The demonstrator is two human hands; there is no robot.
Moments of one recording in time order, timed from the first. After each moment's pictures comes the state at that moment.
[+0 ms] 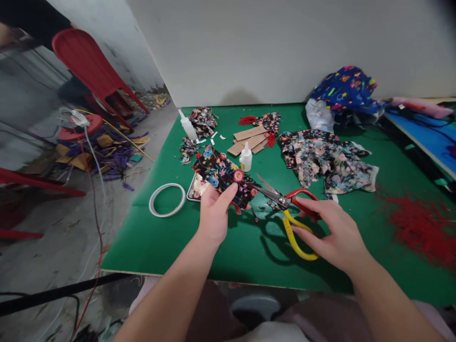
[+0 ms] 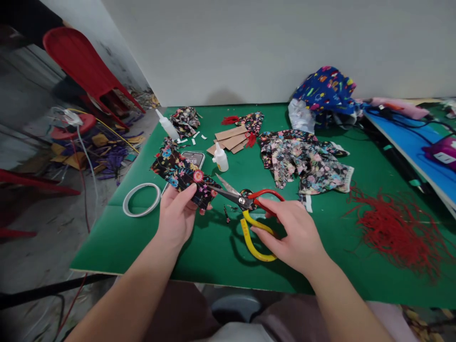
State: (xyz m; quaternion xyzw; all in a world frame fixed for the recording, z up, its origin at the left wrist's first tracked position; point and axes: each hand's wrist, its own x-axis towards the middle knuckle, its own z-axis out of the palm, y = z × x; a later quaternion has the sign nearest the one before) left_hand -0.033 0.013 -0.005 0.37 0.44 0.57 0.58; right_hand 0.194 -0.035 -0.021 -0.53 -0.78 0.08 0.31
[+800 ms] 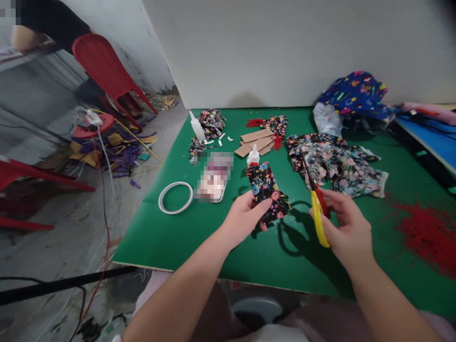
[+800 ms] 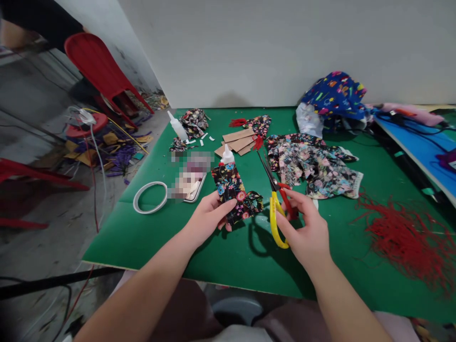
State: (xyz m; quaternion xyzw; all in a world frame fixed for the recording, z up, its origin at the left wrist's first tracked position) left_hand -0.017 0.010 -0.010 0.46 0.47 0.35 0.67; right_hand 0.194 -0.030 -0.044 -0.63 -0.59 0.21 0.46
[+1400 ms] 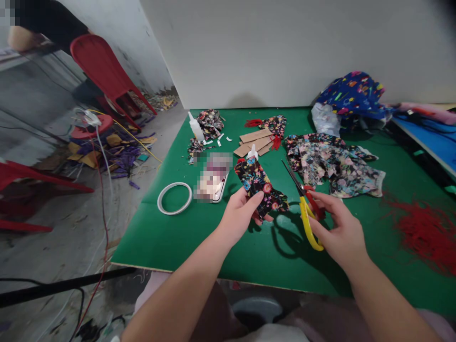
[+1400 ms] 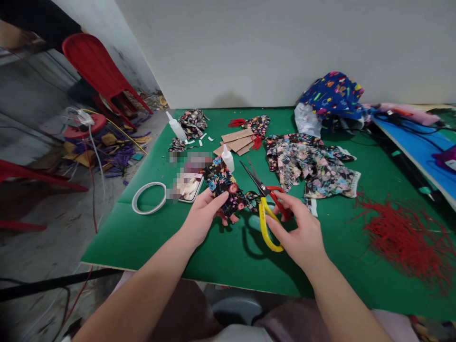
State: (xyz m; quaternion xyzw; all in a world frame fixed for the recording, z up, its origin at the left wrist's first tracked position) left_hand -0.017 0.011 -0.014 0.40 0.44 0.43 0.68; right_hand 0.190 -0.031 -0.035 -0.61 -0.68 0.13 0.40
